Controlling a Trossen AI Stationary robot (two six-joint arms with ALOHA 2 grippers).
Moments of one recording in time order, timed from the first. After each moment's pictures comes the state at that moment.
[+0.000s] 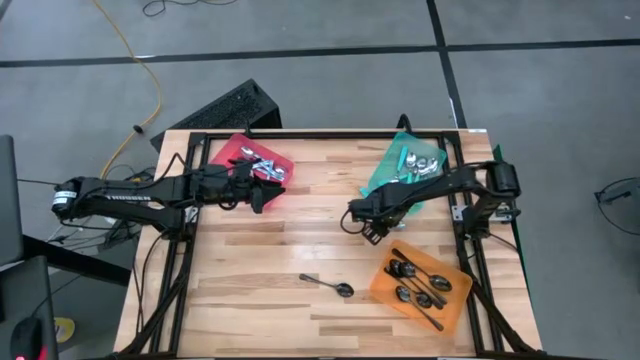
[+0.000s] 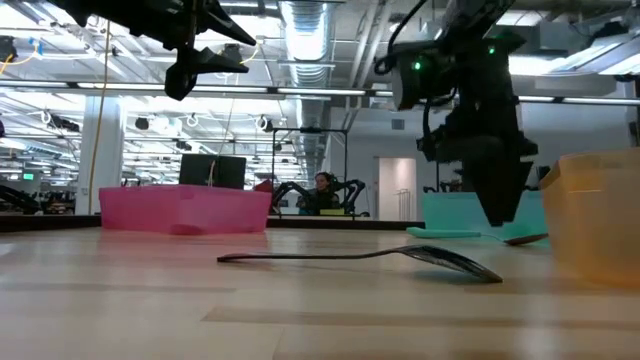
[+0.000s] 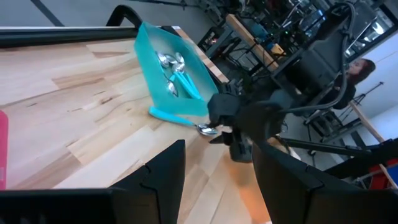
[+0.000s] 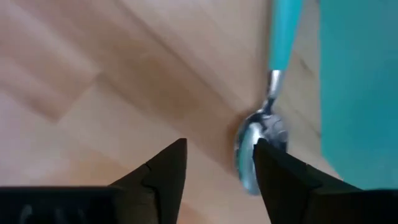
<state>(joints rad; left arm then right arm) 0.12 0.91 0.63 -0.01 -0.14 -0.77 -0.02 1.72 1.07 -1.02 0.08 0.78</state>
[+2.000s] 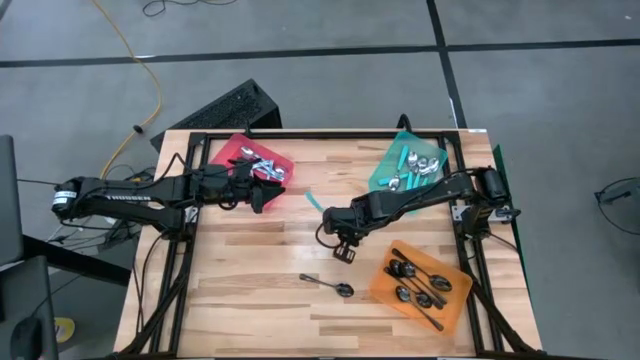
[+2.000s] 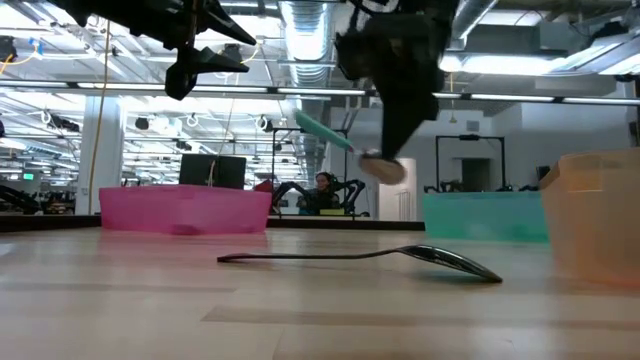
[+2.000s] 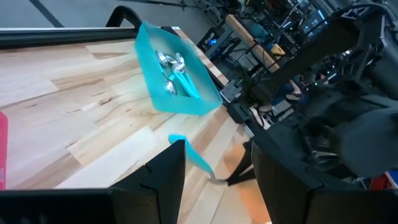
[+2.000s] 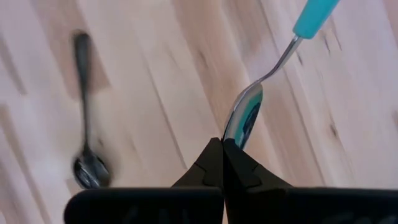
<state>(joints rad) 0.12 0.91 0.63 -0.01 -0.14 -0.77 0.12 1.82 1.44 -0.86 0.04 0.49</state>
